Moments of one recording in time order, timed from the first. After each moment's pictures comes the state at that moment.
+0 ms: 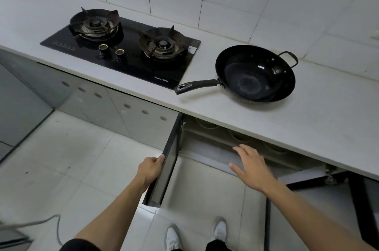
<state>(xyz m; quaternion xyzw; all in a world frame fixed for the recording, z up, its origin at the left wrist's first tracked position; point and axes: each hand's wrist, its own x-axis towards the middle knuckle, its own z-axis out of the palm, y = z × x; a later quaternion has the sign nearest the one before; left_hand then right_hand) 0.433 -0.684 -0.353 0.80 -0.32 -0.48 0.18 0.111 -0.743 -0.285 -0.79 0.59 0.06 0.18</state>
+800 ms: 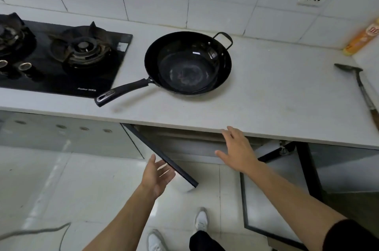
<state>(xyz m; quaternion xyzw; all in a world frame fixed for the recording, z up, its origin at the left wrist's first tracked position) 0.239 -0.753 -0.356 0.58 0.05 -0.72 0.38 -0.023 -0.792 -0.288 -0.73 0.66 0.02 0.16</state>
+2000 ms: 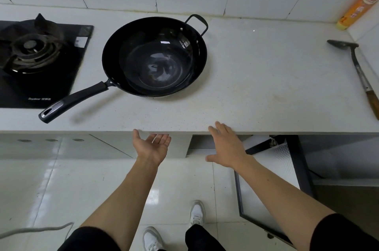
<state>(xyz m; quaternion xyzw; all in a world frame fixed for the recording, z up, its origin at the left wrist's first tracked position) 0.154 -0.873 -0.361 0.41 0.21 -0.70 0.54 -0.074 -0.837 -0.321 -0.72 0.66 0.09 0.21</state>
